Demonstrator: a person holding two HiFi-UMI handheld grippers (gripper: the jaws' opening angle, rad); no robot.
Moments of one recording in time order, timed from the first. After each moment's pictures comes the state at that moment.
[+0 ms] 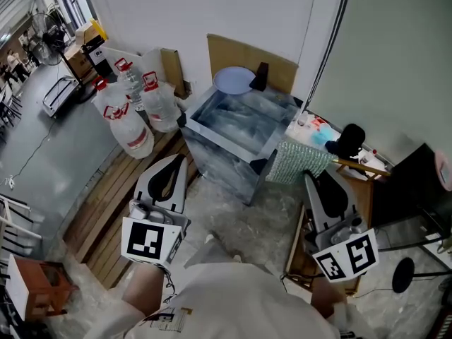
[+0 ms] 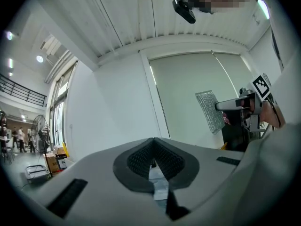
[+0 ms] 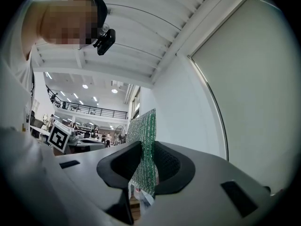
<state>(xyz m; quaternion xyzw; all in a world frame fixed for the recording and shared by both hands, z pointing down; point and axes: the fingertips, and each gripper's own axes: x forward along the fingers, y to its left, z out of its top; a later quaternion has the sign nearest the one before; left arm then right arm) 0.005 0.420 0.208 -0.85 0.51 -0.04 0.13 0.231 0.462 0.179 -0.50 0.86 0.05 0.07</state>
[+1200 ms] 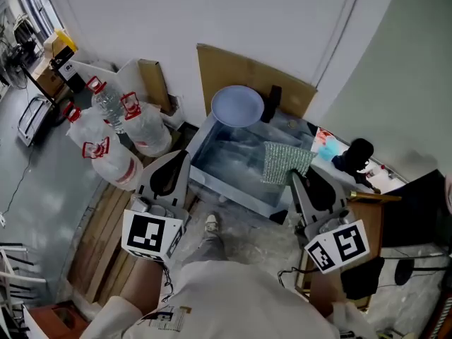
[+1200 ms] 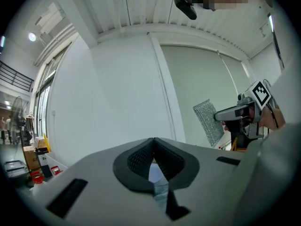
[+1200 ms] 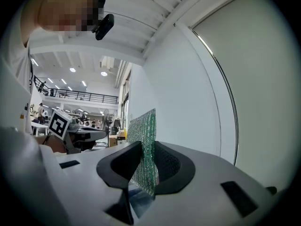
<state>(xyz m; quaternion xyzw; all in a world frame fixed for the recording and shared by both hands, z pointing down) -0.058 0.097 0.251 -0.89 0.45 -0.05 0.09 0.150 0.155 0.244 -0.55 0.84 0.00 -0.01</state>
